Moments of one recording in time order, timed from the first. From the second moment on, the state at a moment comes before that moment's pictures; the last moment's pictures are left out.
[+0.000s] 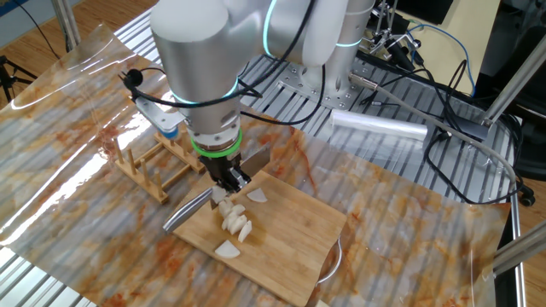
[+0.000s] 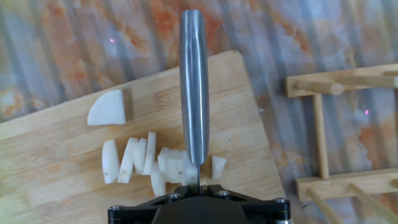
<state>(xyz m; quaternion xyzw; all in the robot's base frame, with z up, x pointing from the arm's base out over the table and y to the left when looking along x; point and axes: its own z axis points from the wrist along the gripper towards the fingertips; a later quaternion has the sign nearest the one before) 0.535 -0.005 0.045 -0.12 -0.99 -0.05 0.05</state>
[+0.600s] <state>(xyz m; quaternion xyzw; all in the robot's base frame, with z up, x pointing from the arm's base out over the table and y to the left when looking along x) 0.535 -0.006 0.048 -0.13 -0.99 -0.02 0.04</state>
